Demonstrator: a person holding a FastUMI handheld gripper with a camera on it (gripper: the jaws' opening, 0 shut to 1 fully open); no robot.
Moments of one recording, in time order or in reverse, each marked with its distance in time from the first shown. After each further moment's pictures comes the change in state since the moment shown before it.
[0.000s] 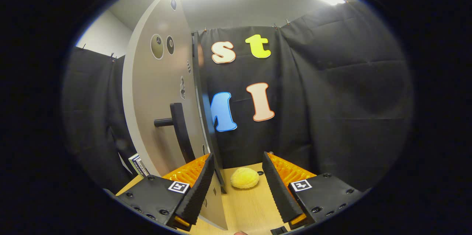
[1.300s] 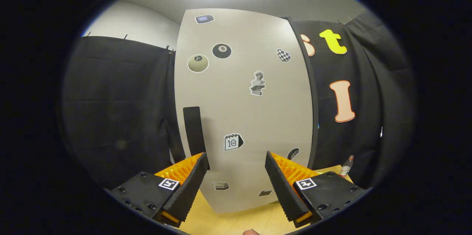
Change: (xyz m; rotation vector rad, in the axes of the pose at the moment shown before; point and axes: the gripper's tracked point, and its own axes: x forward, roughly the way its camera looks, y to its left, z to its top) arm 0.034 0.254 -0.027 -0.070 0.002 0.431
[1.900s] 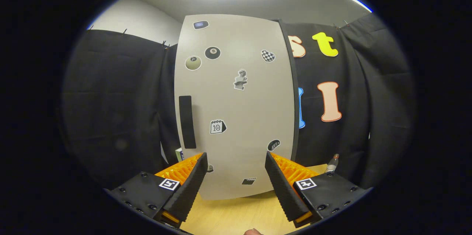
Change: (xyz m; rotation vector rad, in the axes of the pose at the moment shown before) arm -0.044 -0.035 -0.013 -0.023 0.011 -0.066
